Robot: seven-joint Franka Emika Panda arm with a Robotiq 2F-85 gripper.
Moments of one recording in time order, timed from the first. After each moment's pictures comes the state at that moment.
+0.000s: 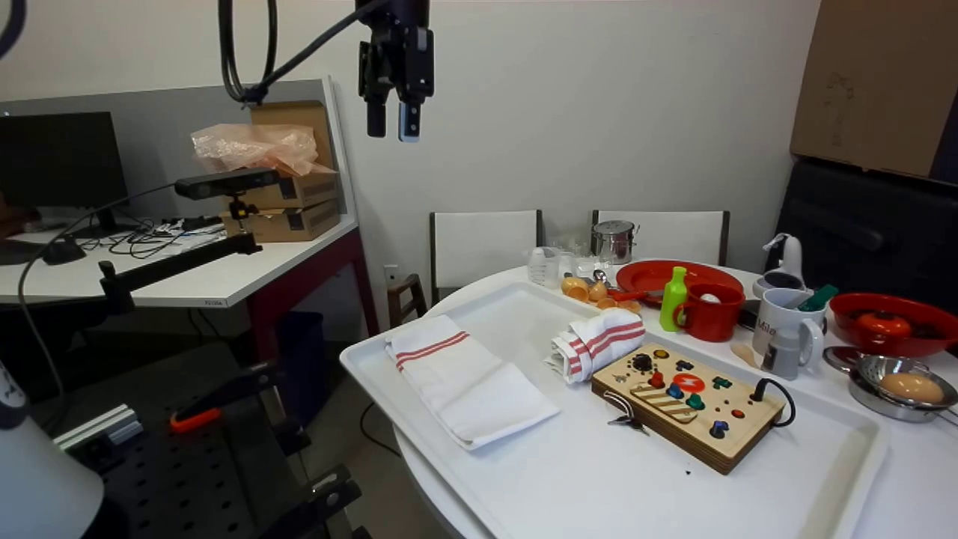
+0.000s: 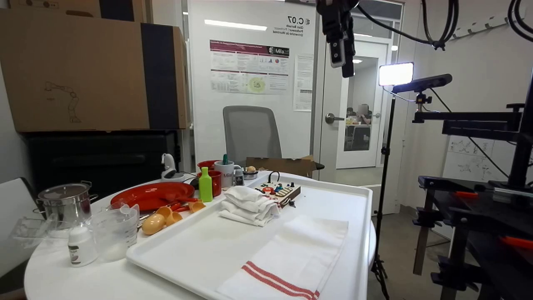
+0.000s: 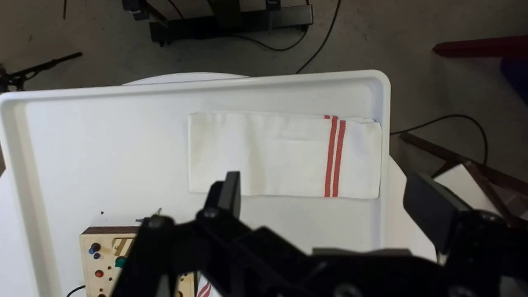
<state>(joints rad) 0.02 -0.28 0.11 -2.47 0.08 2.06 0.18</state>
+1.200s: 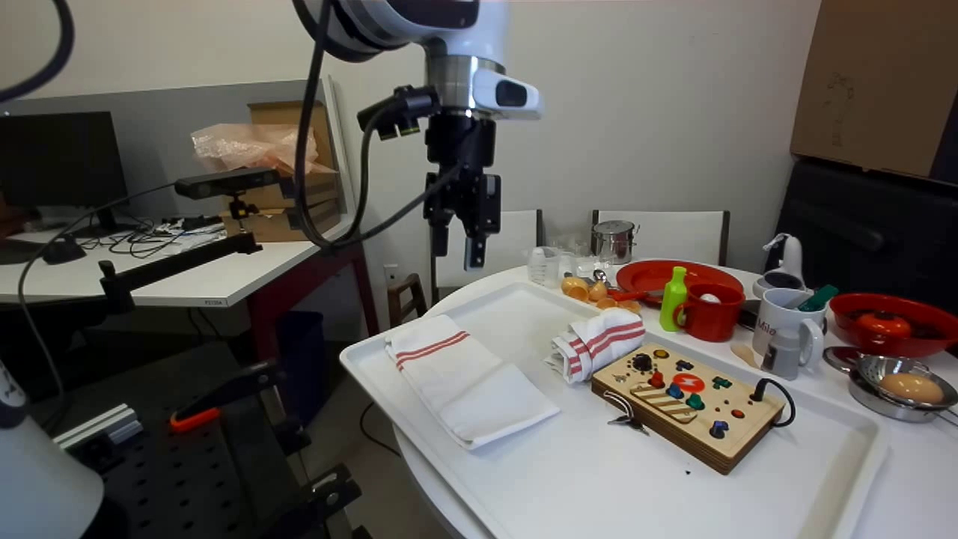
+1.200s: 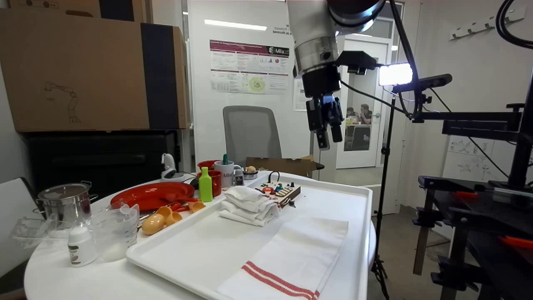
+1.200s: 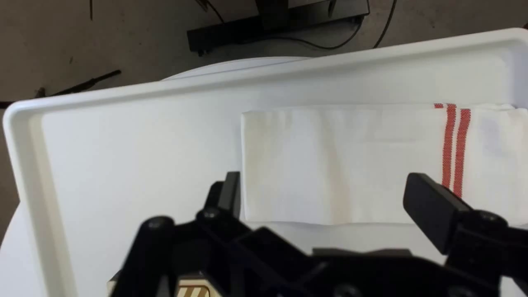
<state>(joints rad) -0.02 0.10 0.03 -2.47 -0.09 2.36 0.26</state>
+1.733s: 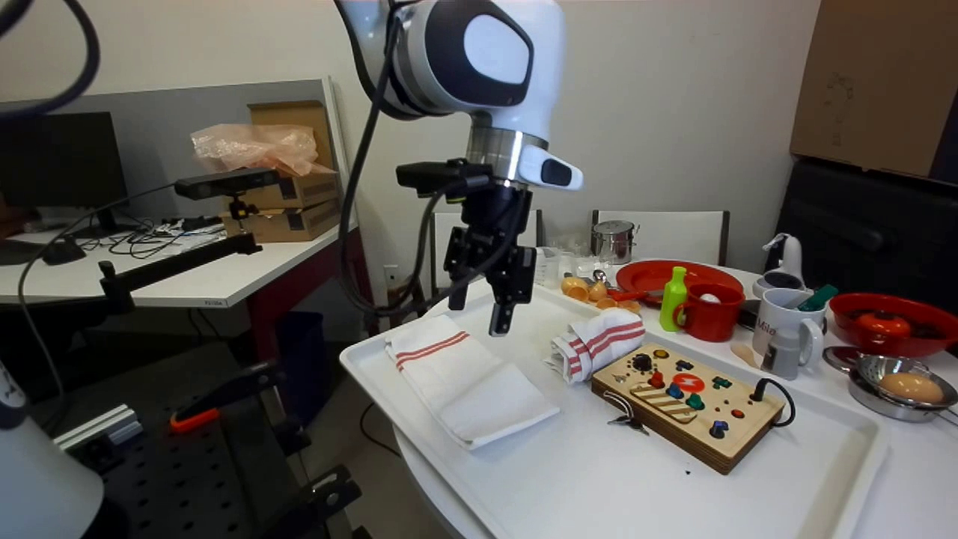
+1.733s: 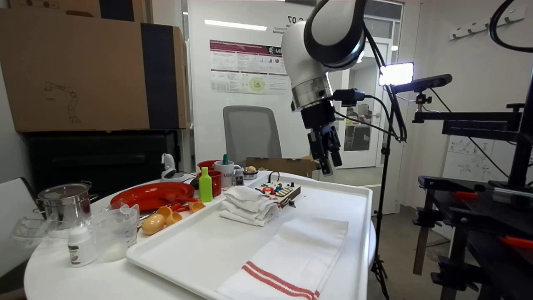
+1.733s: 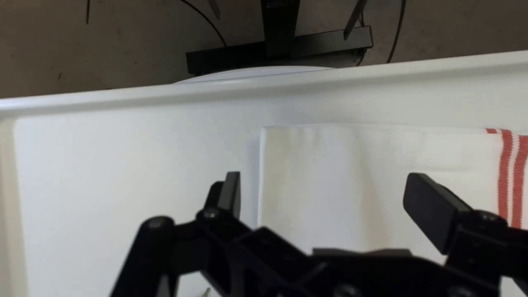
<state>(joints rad) -0.04 0.31 -0.04 -2.37 -0.06 2.37 0.09</state>
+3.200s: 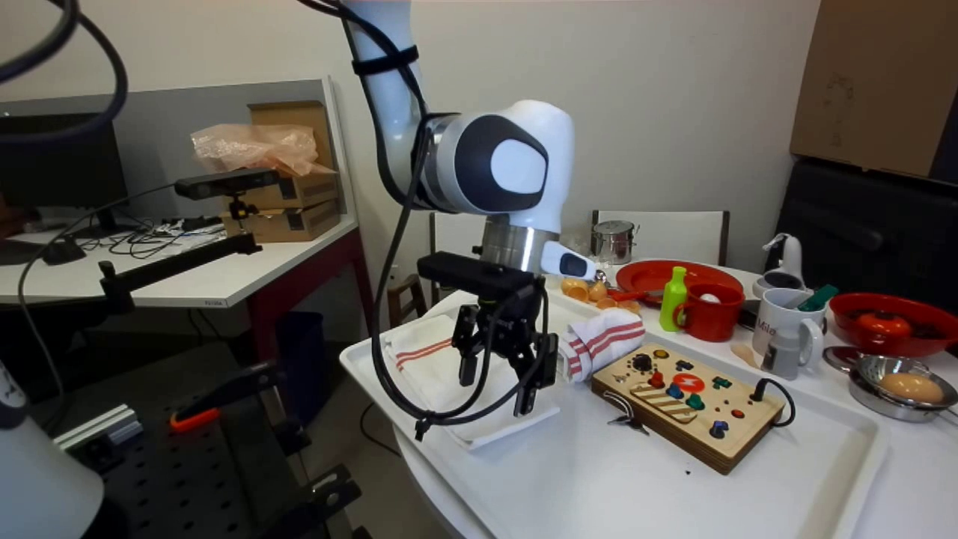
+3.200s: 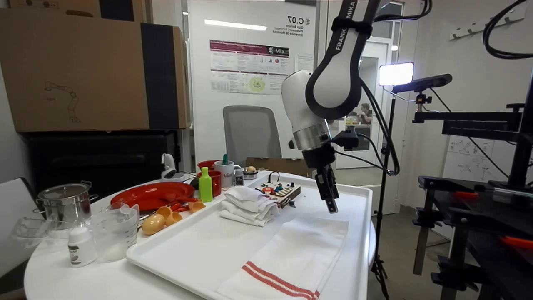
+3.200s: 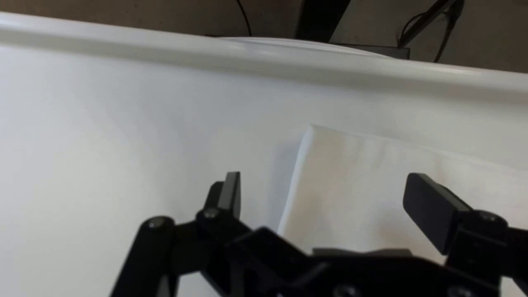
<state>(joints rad) -0.07 0.58 -0.05 -2.29 -0.15 2.55 -0.07</state>
